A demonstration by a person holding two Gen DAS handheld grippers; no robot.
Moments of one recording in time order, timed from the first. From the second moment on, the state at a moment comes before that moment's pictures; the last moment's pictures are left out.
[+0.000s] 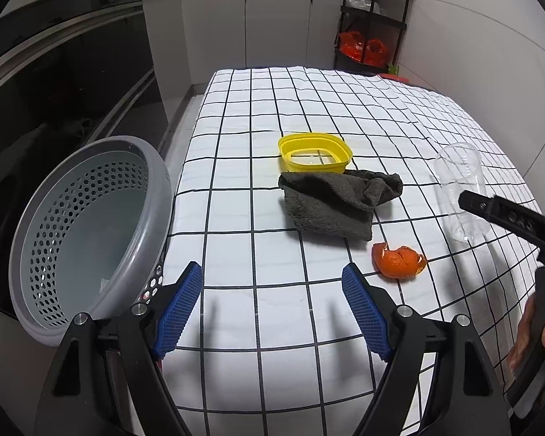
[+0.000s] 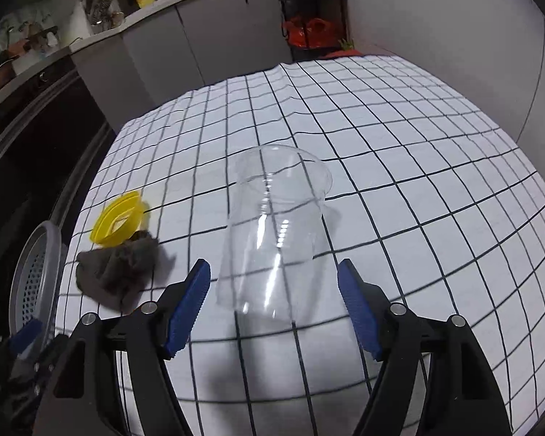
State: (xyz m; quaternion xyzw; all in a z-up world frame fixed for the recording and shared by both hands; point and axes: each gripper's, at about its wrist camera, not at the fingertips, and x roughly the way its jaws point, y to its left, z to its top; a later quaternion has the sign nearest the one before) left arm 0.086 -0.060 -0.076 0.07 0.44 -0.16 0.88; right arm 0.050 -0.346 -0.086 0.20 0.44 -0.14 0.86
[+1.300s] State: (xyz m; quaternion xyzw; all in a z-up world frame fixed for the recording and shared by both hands) left arm 0.082 -0.144 -0.106 0.07 0.48 -0.26 0.84; right arm 0.005 -0.363 -0.084 0.23 0.43 -0.11 0.87
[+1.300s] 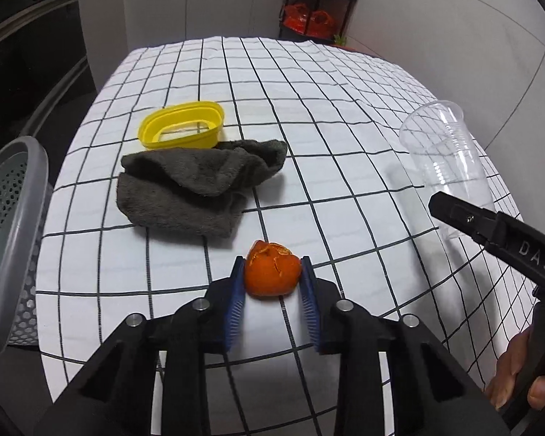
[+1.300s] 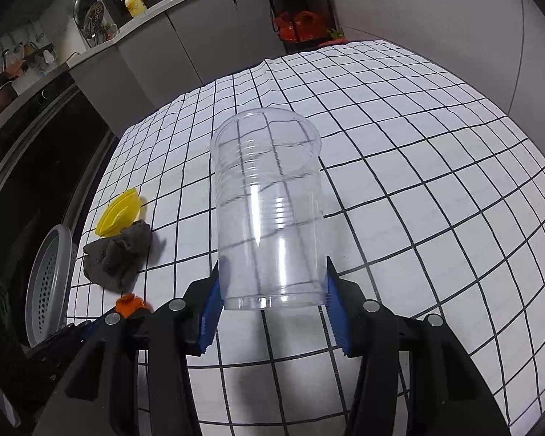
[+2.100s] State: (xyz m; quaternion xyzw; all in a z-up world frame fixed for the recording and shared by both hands) left arm 0.113 0.037 -0.039 0.01 0.41 -0.09 0.91; right arm 0.065 -0.201 -0.032 0.14 0.41 0.11 0.89
